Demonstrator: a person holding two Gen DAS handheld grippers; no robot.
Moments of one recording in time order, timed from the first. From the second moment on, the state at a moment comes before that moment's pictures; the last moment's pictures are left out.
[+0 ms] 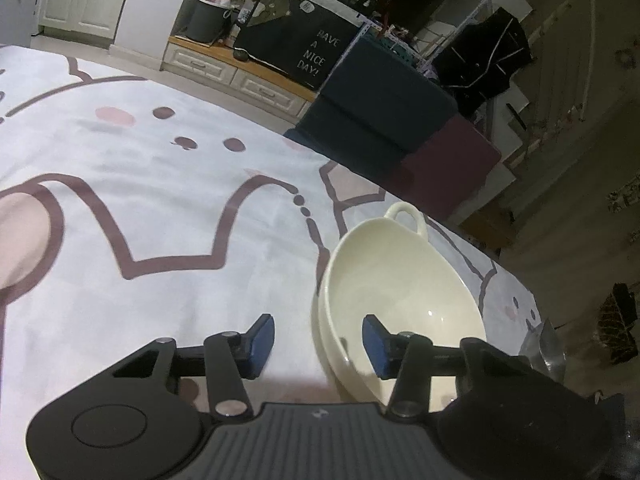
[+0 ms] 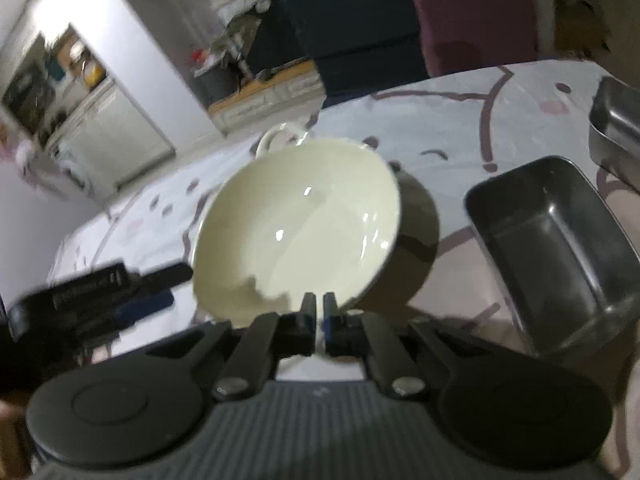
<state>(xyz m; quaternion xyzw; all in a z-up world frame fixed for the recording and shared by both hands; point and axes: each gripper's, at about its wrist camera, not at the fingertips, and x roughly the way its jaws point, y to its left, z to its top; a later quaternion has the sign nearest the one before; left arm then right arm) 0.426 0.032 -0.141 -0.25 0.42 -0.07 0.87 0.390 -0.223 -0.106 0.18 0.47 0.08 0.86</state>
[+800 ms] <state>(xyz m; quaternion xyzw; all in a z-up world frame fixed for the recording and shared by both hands) 0.440 0.017 -0.154 -0.25 0.44 -0.08 0.86 0.429 -0.262 -0.120 0.22 0.45 0.01 0.87</state>
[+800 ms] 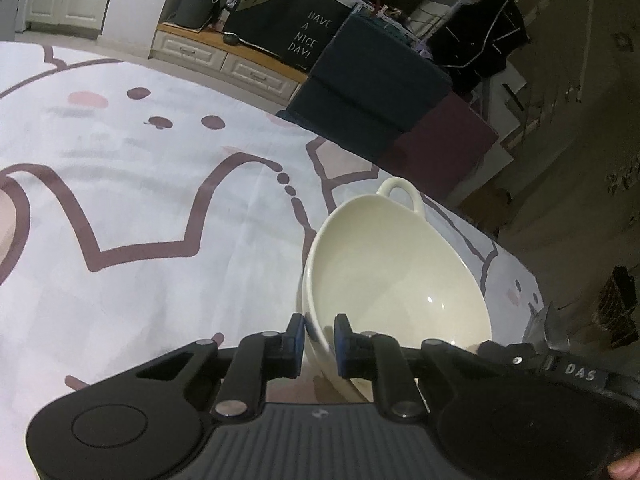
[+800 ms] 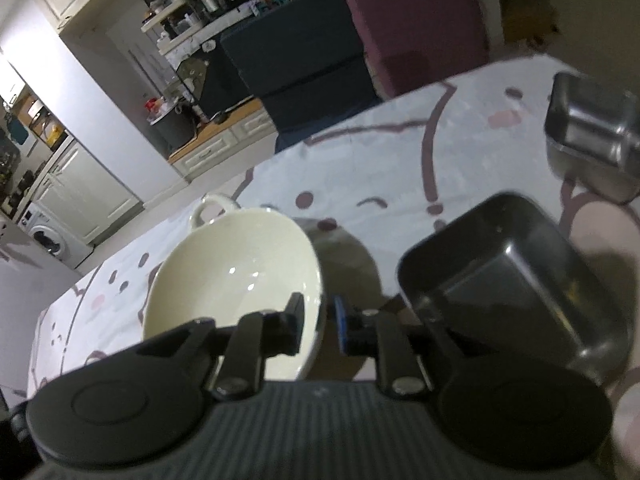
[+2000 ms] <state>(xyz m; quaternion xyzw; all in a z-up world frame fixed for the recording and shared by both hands) 0.474 0.014 -0.160 -0.16 0.49 -0.10 0.85 0.456 -0.243 -0.143 0.16 0.50 0.05 0.85</state>
